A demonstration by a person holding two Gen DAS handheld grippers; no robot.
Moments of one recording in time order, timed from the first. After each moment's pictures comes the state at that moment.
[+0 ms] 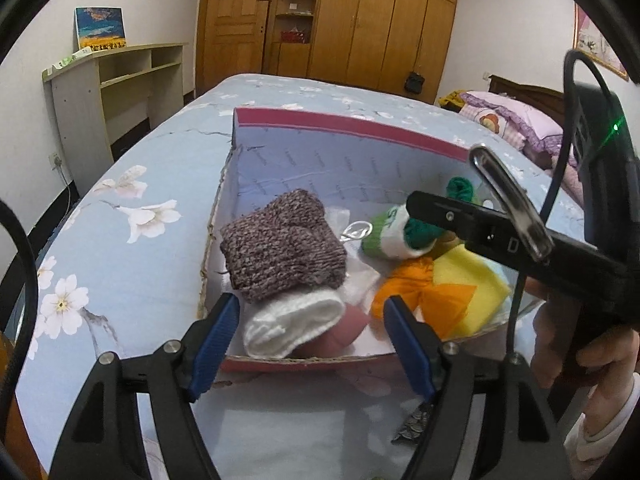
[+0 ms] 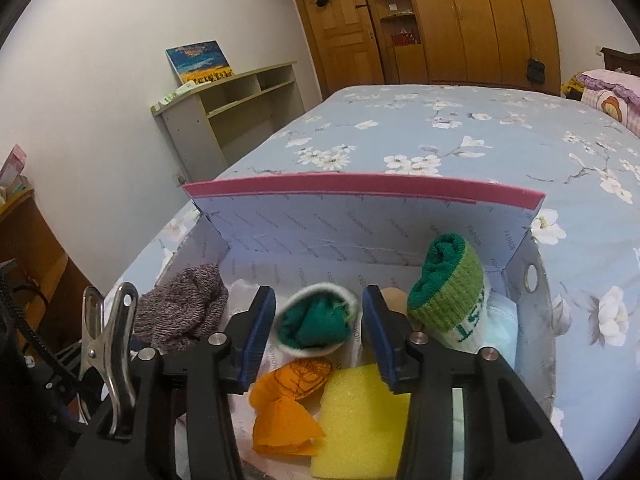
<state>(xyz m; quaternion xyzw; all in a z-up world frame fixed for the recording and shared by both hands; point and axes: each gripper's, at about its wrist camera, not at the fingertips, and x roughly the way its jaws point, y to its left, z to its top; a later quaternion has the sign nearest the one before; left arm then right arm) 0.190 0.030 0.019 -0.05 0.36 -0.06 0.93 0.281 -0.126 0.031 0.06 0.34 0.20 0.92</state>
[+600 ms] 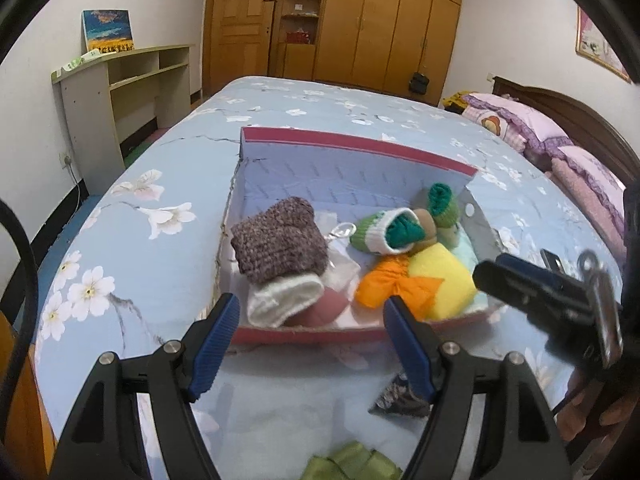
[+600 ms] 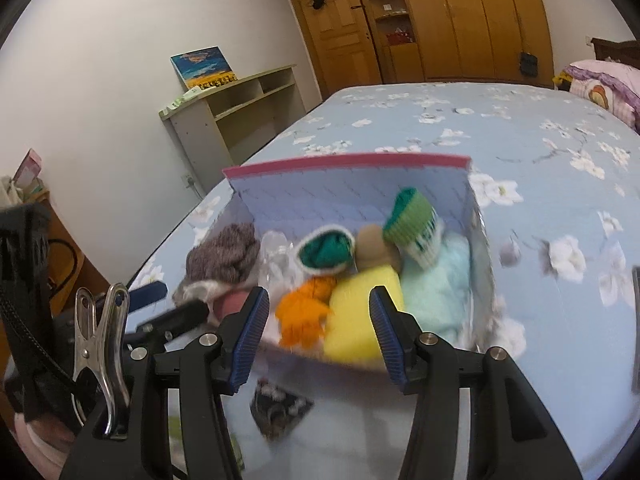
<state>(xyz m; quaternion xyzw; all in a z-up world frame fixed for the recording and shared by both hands) 0.155 0.020 0.049 -0.04 0.37 -0.04 0.93 0.197 -0.159 0.048 0.08 0.35 0.20 0.91</state>
